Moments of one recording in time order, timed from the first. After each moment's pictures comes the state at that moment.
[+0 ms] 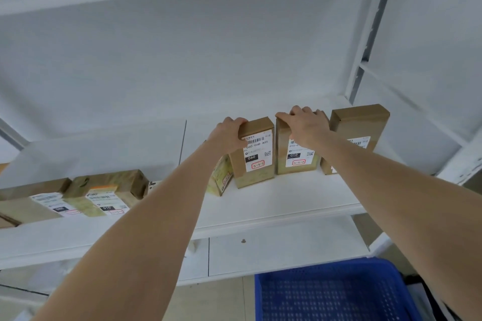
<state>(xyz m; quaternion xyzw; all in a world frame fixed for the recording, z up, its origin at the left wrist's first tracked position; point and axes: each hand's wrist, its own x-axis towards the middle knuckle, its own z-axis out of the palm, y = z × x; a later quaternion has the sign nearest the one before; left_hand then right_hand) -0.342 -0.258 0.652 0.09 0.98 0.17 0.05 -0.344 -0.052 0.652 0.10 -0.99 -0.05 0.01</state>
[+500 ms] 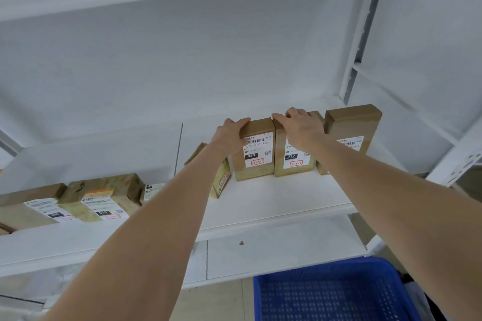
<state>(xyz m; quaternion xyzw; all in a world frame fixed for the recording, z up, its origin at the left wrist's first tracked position) -0.343 -0.245 0.650 0.07 0.98 0.17 0.06 -0.341 -0.053 0.649 0.09 -1.00 -0.04 0.02</state>
